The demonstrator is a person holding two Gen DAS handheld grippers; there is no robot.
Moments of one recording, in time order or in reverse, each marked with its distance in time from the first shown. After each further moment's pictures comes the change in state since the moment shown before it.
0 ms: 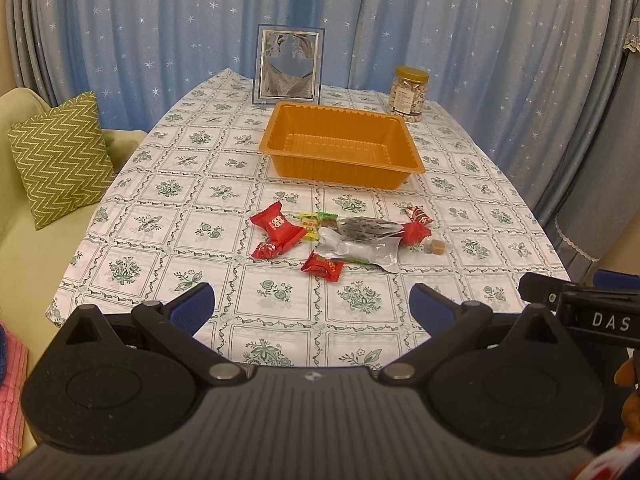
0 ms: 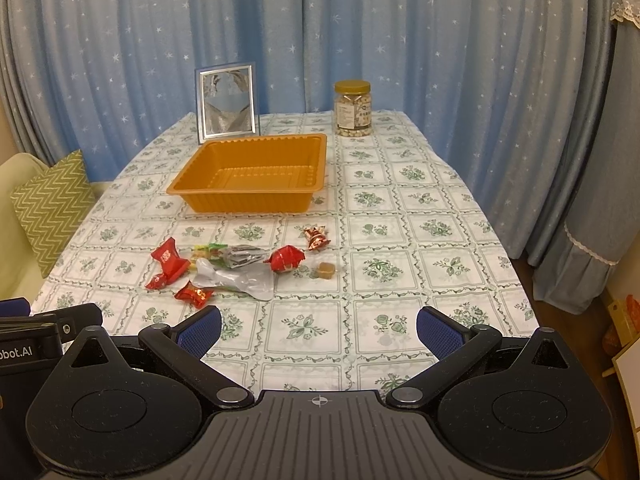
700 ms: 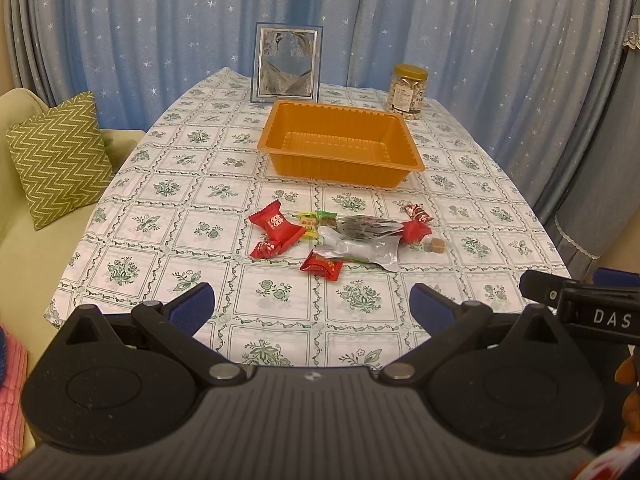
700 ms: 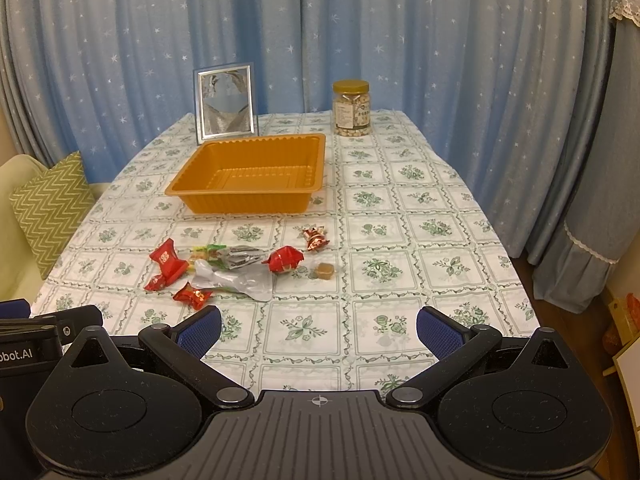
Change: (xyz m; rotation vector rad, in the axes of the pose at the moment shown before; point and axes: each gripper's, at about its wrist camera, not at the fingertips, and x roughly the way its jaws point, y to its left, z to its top) left arm 0.002 -0.001 -0.001 0.000 0.004 -0.002; right arm 0.001 -0.001 0.000 0.002 -0.002 0.001
